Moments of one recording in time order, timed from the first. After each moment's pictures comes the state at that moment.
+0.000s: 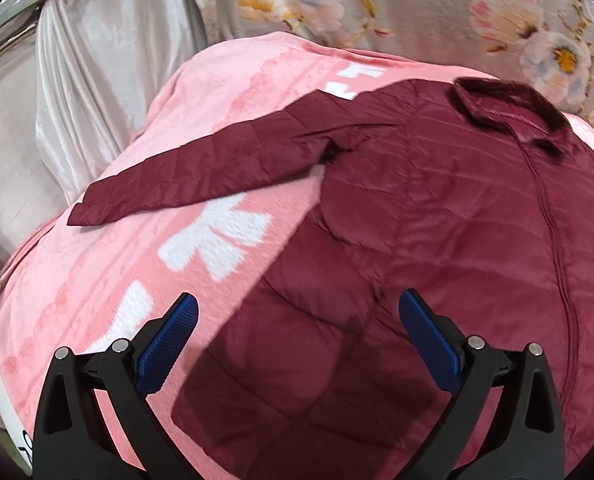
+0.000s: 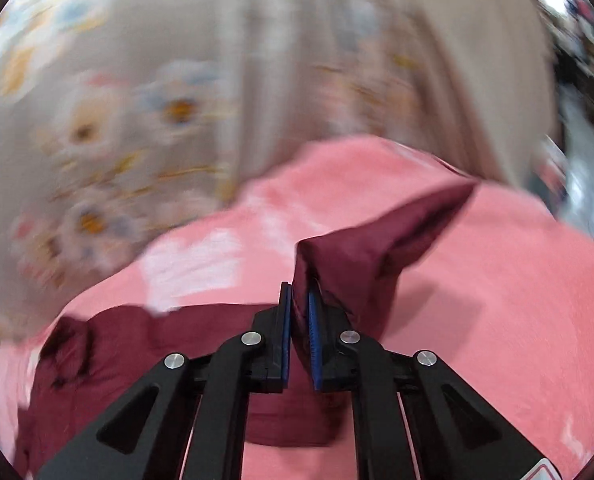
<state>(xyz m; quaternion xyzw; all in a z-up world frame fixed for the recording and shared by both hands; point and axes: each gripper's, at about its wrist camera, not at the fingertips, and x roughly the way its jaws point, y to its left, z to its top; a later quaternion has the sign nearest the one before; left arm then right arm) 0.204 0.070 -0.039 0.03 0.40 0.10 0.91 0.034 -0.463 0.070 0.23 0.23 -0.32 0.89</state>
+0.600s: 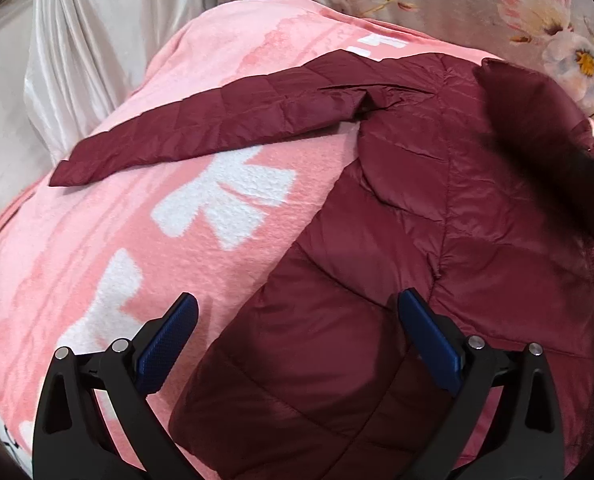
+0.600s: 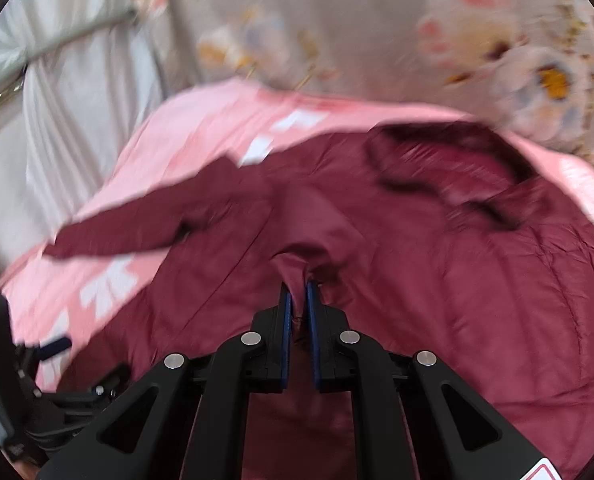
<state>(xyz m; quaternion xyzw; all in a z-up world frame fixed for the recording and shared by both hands) 0.213 0.107 -0.075 0.00 0.45 0.08 0.89 0.248 -0.094 0.001 0.05 0.41 0.13 0.90</state>
